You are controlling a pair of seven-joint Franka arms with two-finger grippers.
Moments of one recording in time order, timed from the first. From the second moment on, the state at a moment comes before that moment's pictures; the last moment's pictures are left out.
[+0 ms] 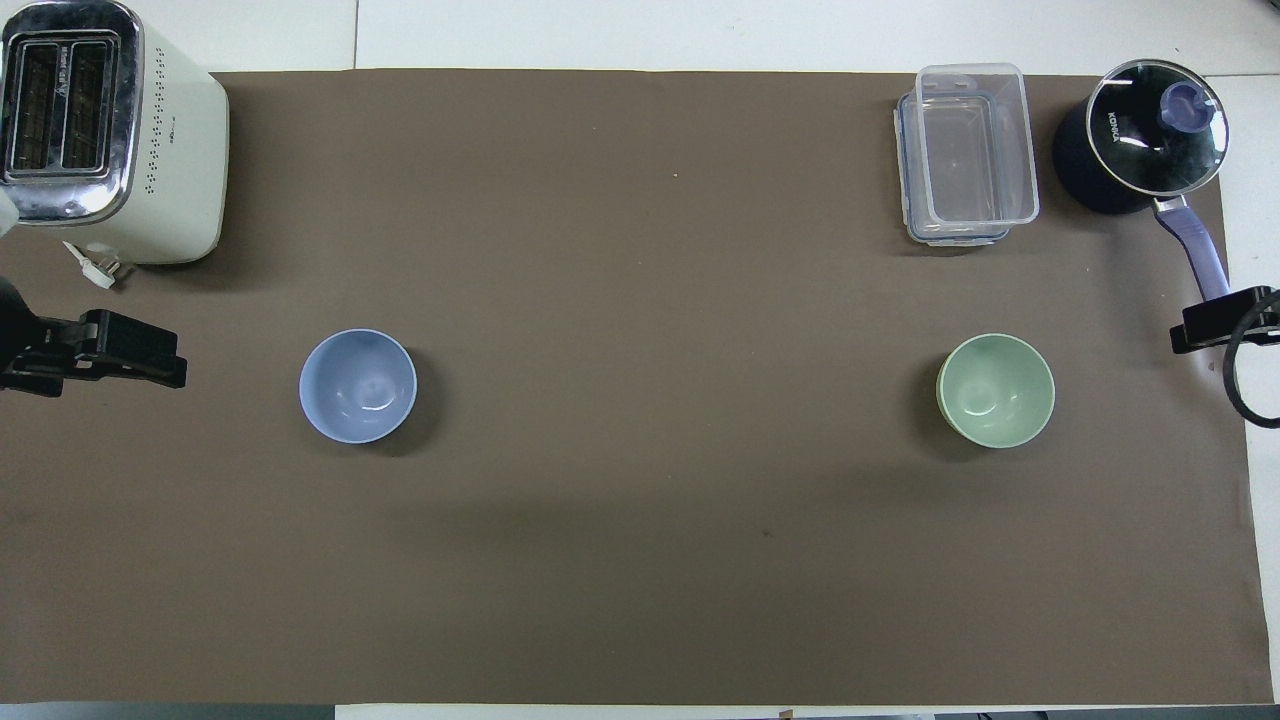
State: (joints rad) left arm -0.08 -0.08 -0.06 -1.57 -0.05 1.38 -0.13; right arm 0.01 -0.04 -0.14 -1.66 -0.01 1.54 -0.11
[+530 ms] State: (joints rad) left arm -0.08 -0.08 -0.06 -1.58 -0.05 1.38 -0.13; right arm 0.01 -0.04 -0.14 -1.66 -0.01 1.54 -0.11
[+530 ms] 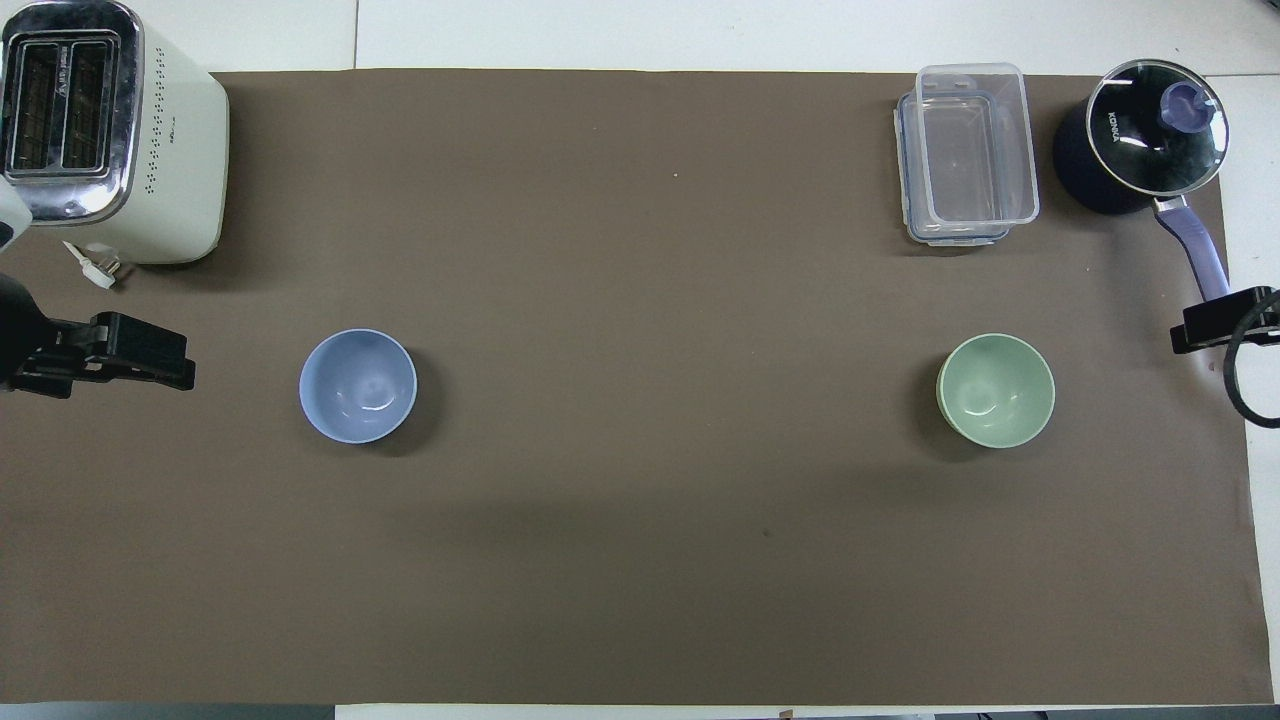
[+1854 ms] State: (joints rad) left arm -0.05 0.01 -0.06 -2.24 -0.05 2.18 0.03; right arm -0.04 0.06 -0.14 -2.29 0.08 2.36 -0.33
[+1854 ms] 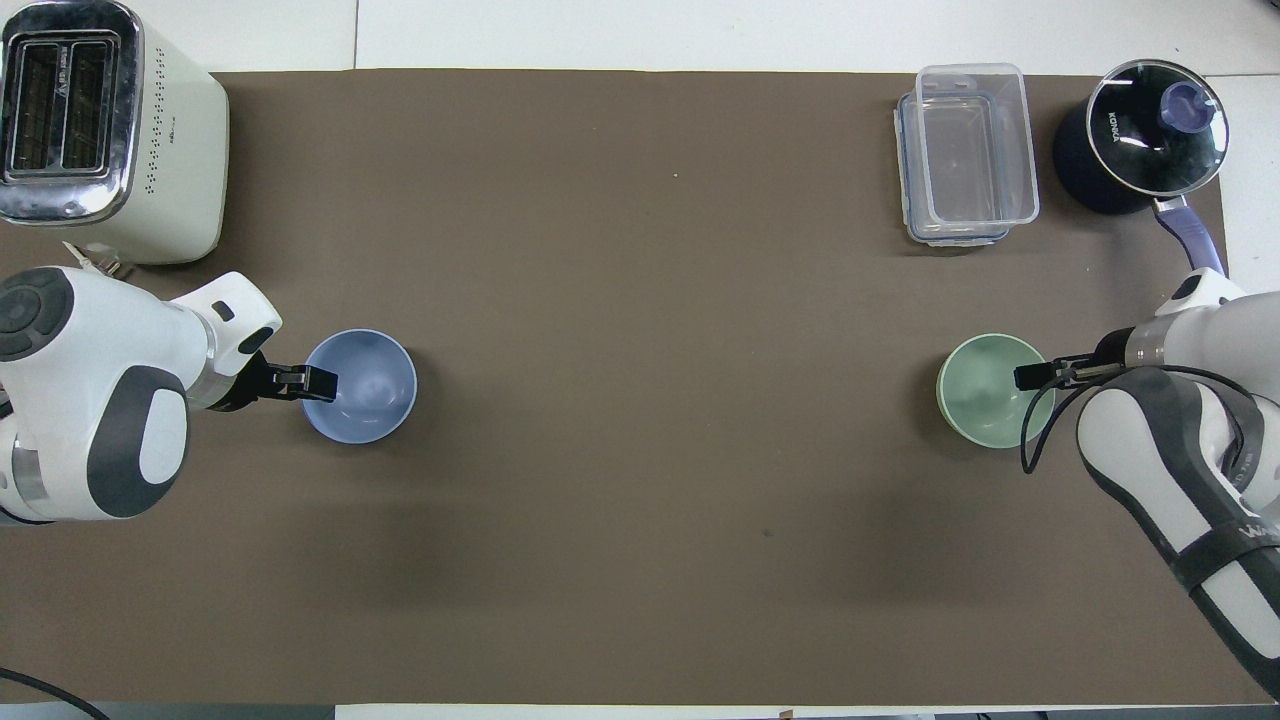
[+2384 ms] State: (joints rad) left arm -0.07 0.04 -0.06 -2.28 -0.05 2.26 0.04; right arm -0.03 0.07 -0.14 -2.31 0.08 2.38 -0.37
